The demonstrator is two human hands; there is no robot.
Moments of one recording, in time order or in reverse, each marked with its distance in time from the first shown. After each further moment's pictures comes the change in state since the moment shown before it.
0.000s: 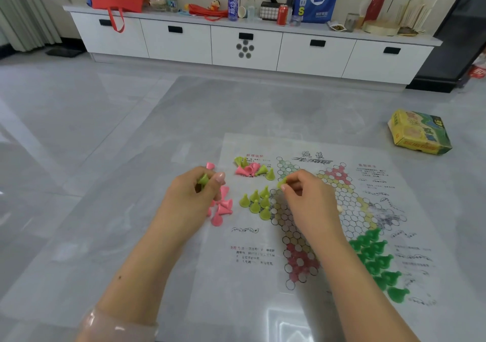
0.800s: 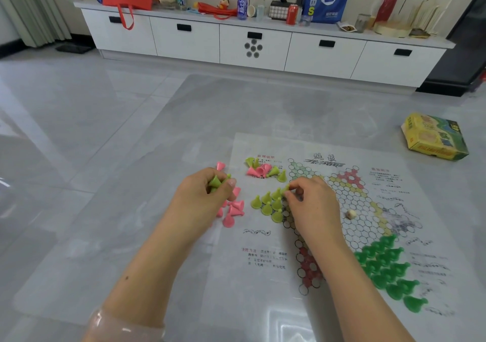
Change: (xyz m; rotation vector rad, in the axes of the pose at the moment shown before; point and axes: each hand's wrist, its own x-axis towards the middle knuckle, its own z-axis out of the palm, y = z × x) left_hand 0.004 -0.005 -0.005 -0.078 -0.036 -0.009; right_hand 0.004 0.003 0.022 -0.204 0.024 -0.035
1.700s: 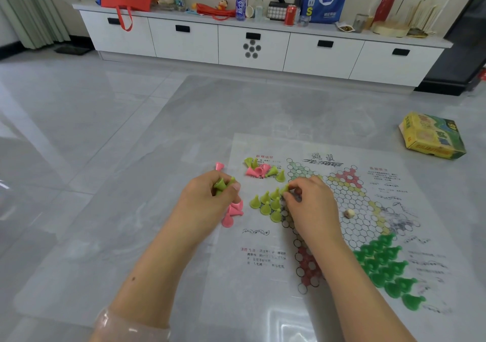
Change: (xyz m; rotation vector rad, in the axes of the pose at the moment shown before) left_hand -0.006 0.007 0.005 -0.018 -0.057 -0.024; right_hand 0.000 0.001 -0.001 0.011 -0.026 -0.005
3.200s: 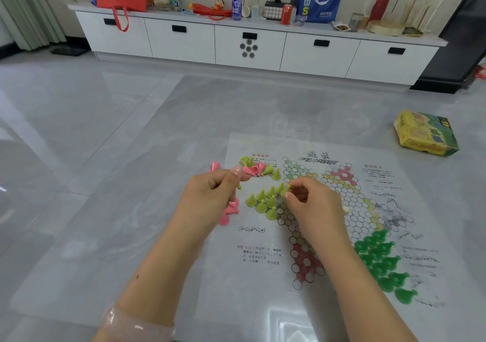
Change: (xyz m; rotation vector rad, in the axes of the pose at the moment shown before) left_hand -0.006 0.010 0.009 -0.150 0.019 0.010; right_hand -0.014 -0.005 -0.020 0.199 0.003 0.068
